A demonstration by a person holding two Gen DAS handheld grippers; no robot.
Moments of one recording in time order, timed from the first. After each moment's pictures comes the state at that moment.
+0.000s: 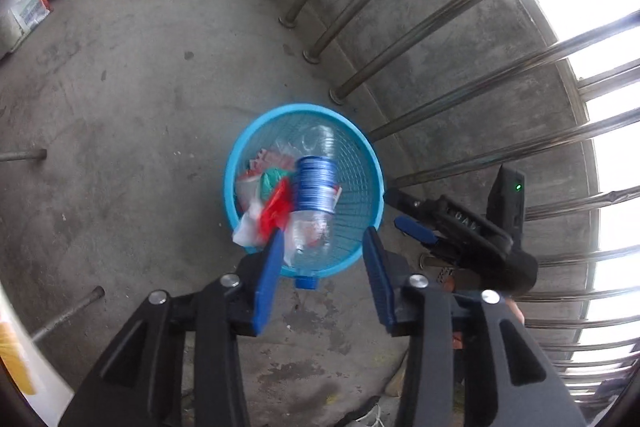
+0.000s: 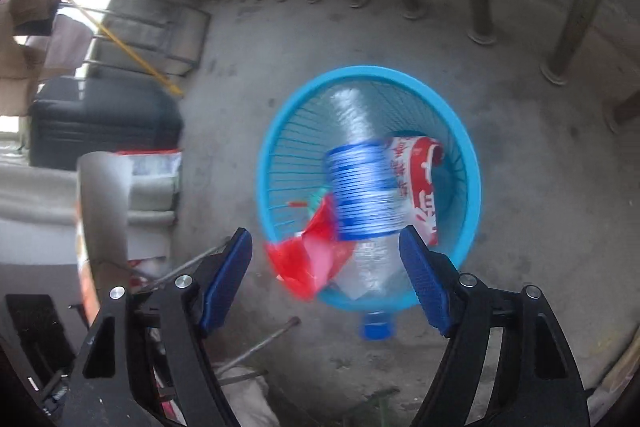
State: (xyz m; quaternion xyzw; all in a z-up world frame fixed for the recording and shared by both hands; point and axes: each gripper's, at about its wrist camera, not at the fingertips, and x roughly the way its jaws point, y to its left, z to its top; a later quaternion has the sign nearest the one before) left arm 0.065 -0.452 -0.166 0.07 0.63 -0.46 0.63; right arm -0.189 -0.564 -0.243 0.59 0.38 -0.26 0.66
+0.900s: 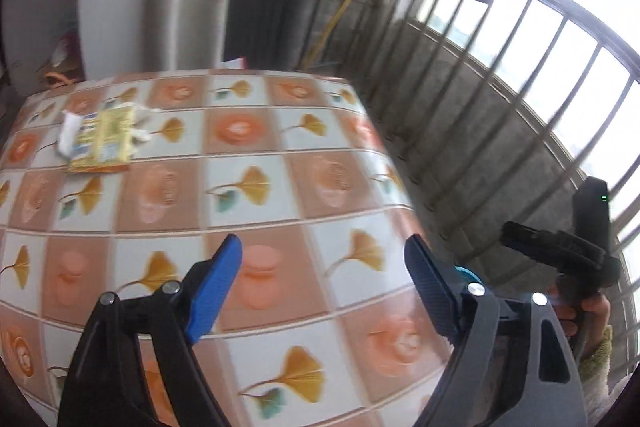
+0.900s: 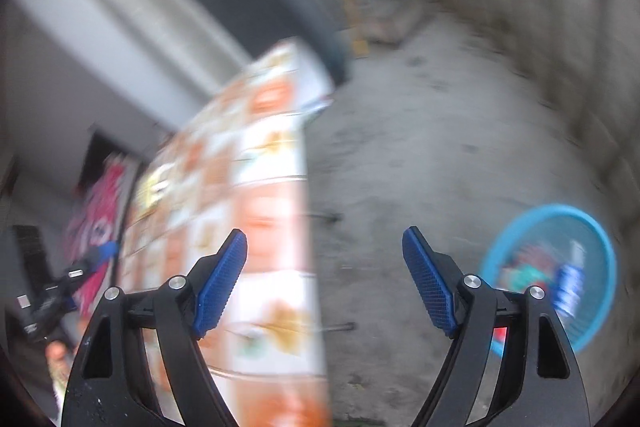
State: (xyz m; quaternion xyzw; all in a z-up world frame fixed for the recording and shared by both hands) left arm 0.196 -0.087 -0.007 -0.03 0.42 -0.28 0.86; right arm 0.025 -0.425 -0.046 0.35 0.39 -0.02 0.85
